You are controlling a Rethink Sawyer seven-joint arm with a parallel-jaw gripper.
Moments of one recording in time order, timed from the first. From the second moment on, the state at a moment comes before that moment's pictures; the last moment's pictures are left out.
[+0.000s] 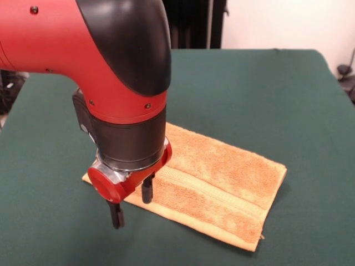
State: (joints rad) arm -0.45 -0.19 0.58 0.69 -0.64 1.16 0.80
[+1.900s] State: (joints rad) arm -0.45 -0.20 0.58 0.75 -0.65 1.09 0.80
